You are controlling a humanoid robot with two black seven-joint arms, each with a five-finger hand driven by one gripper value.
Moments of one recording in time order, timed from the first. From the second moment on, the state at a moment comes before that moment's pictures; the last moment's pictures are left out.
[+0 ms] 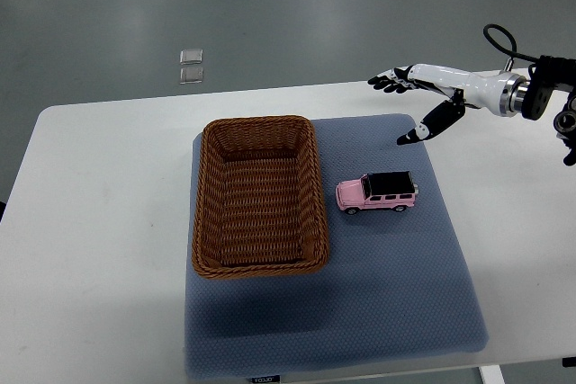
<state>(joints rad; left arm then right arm) -0.05 0.00 -0.08 -0.08 0.12 -0.11 -0.05 0.85 -0.64 0.58 1.13 -1.26 0.36 0.19</state>
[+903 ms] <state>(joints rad) -0.05 0.00 -0.07 -0.08 0.12 -0.11 -0.05 0.87 -0.62 0.40 1.22 -1.35 0.33 0.19</state>
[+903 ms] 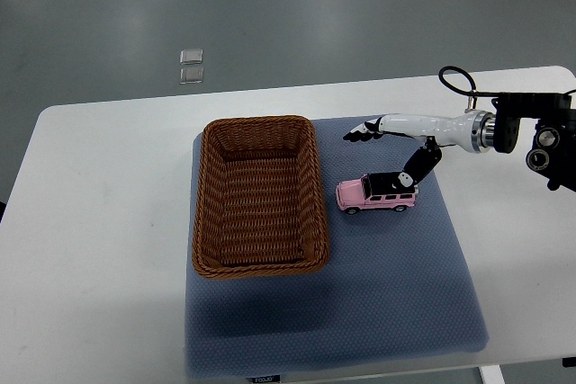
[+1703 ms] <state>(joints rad) -0.05 0.00 -0.07 -0.08 0.12 -0.11 -0.05 0.84 -0.60 0.28 1.15 -1.39 0.20 0.18</state>
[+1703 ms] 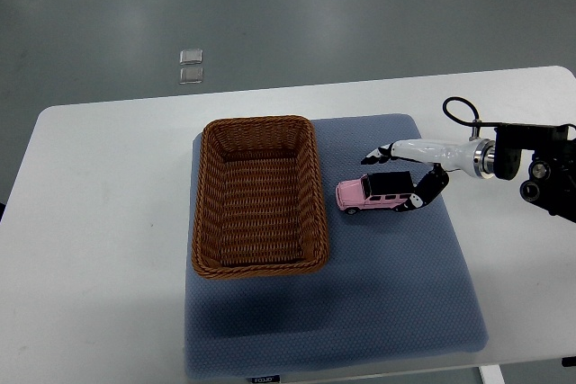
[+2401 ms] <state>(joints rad) -0.05 0.00 -0.07 -0.08 0.12 -0.11 -0.05 0.84 -0.59 0.29 1.12 -1.41 0.11 0.18</state>
